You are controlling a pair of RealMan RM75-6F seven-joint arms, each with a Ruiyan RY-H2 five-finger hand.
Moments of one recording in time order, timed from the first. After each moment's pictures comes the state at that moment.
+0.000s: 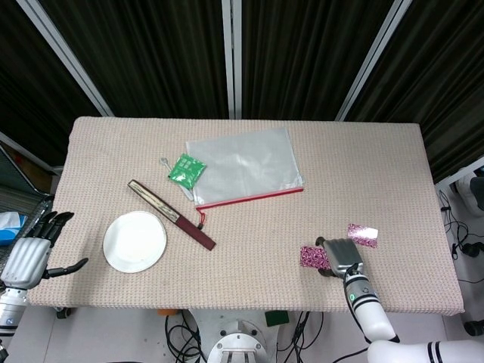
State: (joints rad) left arm -0.12 -1.20 0.03 -1.36 1.59 1.46 -0.24; right arm 0.58 -1.42 -0.03 -1.98 -0.71 1.24 -0.77
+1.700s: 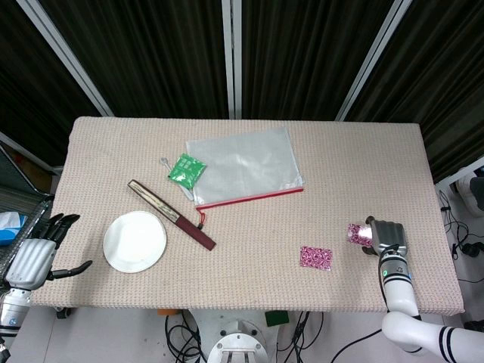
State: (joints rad) left arm -0.13 -1.20 0.05 -1.36 1.60 1.45 -0.25; right arm 0.55 -1.37 0.06 -1.70 -0.55 1.19 -0.73
